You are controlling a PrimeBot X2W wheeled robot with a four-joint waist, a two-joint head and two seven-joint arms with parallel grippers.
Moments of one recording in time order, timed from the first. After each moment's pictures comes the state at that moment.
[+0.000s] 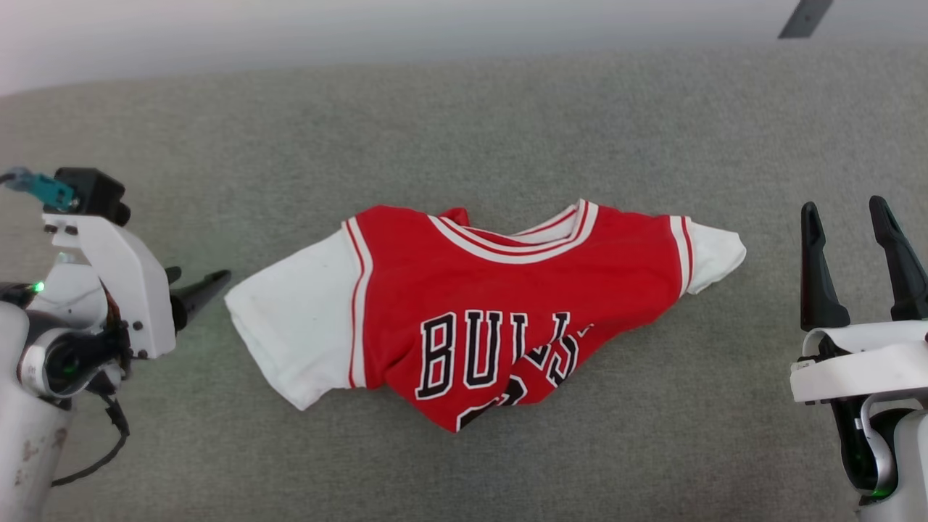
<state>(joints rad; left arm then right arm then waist) -0.63 0.67 -0.32 0.37 -0.91 -0.13 0.72 -0.28 -0.15 -0.06 0.08 0.17 0.13 -0.22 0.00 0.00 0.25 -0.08</state>
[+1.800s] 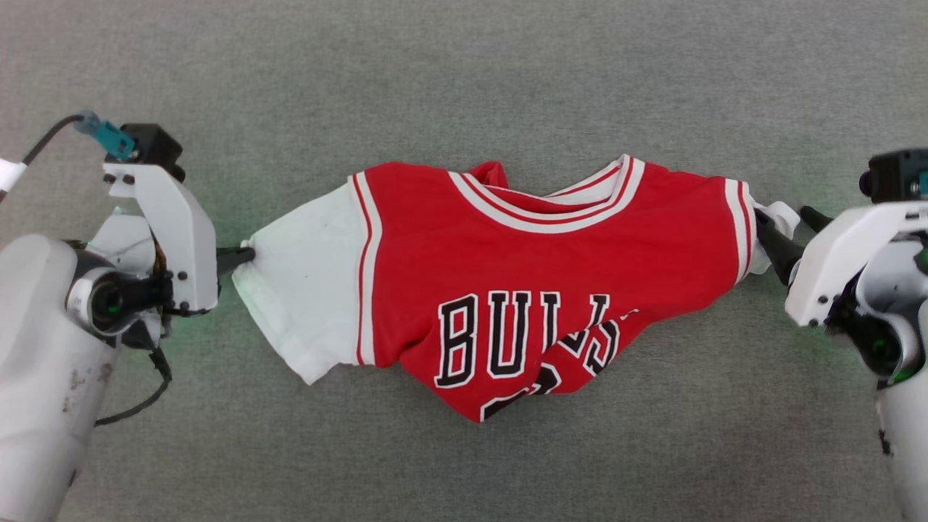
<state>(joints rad) -0.84 0.58 -0.47 0.57 -0.95 -0.13 0.83 -0.59 -0.26 0.04 0.39 0.41 0.13 0.51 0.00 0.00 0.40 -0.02</state>
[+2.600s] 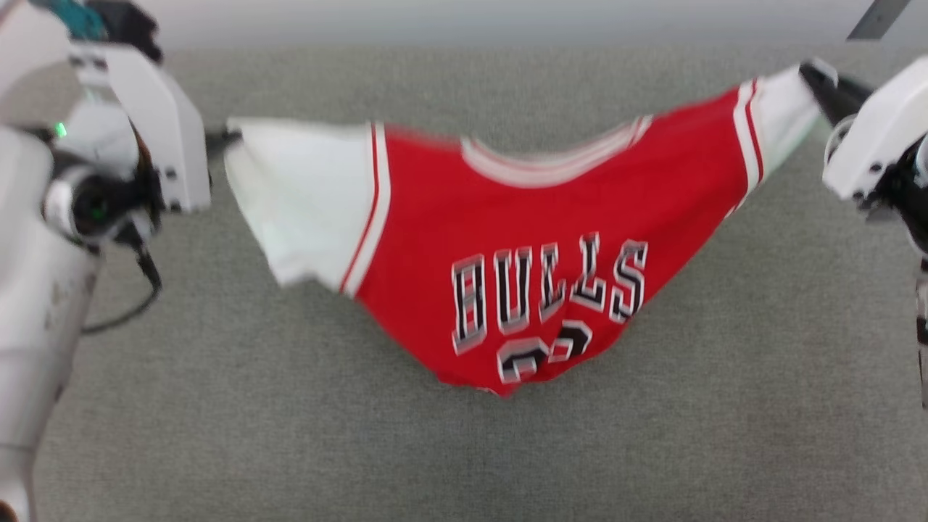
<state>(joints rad) -1.05 0.57 -0.50 0.60 -0.92 -0.13 0.75 -0.83 -0.25 0.00 0.35 0.48 0.13 0.60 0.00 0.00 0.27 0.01</state>
